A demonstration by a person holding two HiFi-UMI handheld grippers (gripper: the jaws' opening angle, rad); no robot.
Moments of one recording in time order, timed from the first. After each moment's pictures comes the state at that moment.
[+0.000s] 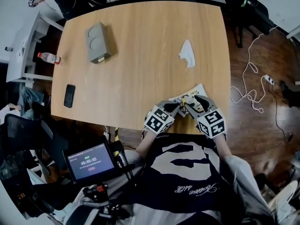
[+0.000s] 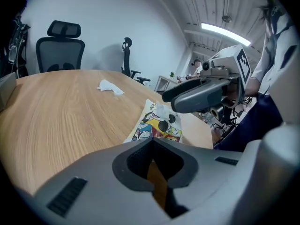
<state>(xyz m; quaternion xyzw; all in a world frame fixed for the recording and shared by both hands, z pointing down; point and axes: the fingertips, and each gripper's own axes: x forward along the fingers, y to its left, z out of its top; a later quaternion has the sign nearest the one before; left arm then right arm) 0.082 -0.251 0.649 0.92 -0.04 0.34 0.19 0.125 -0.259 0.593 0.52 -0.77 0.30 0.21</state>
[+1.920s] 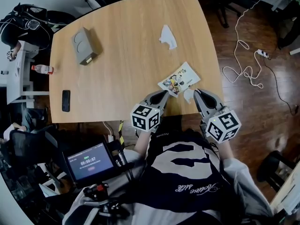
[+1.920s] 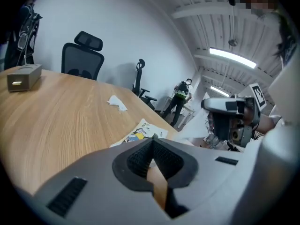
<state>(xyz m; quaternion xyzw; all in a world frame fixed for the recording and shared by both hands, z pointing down) 0.065 -0.227 0.587 0.93 -0.12 0.22 0.26 0.151 -0.167 0.490 0.65 -0.71 0.27 -0.01</state>
